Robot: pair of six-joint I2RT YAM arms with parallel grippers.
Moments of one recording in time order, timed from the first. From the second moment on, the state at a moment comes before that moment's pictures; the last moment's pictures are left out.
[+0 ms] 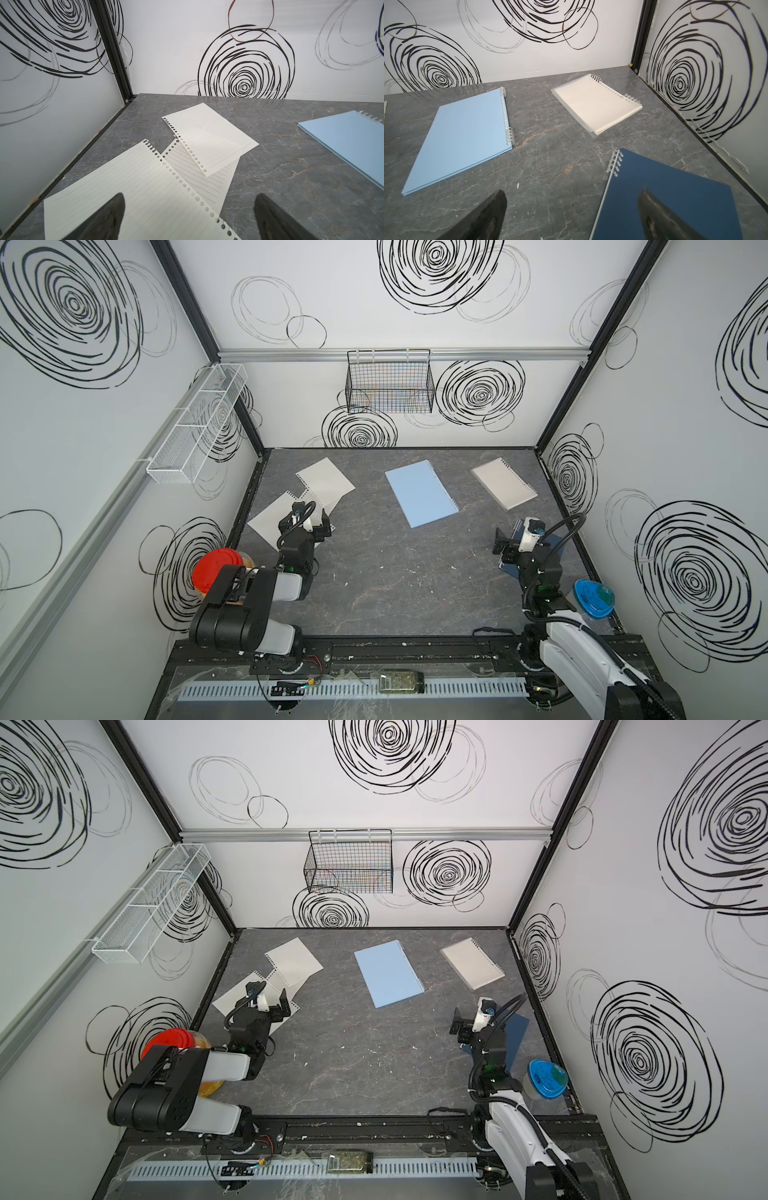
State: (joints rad) left arm -0.07 1.46 0.24 1.05 -0.22 -0.02; right arm 0.09 0.77 0.06 0.46 0.13 0.08
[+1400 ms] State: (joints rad) left arm -0.05 1.46 0.24 1.05 -0.16 -0.02; right arm -0.07 1.49 0.30 0.85 -0.16 0.02
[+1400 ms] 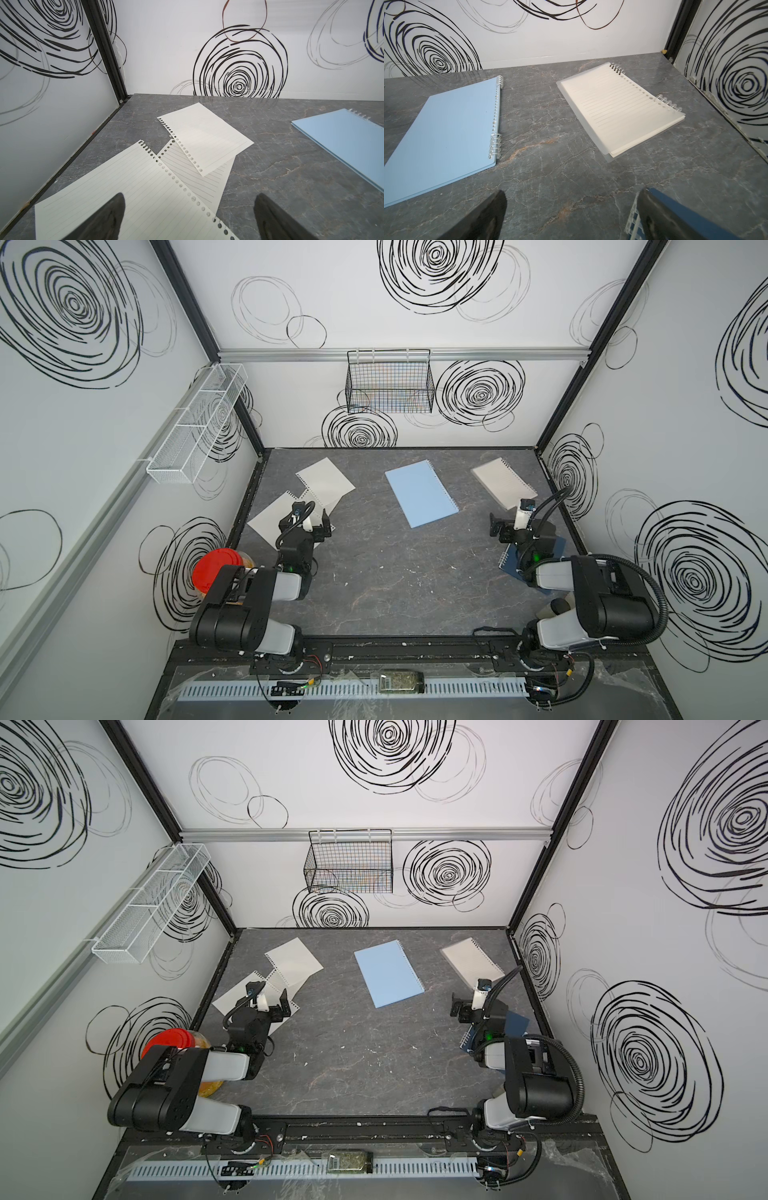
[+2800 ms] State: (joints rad) left arm -0.05 1.46 0.24 1.05 -0.16 -0.01; right arm -0.07 1.49 0.30 0.85 -0.16 0.02
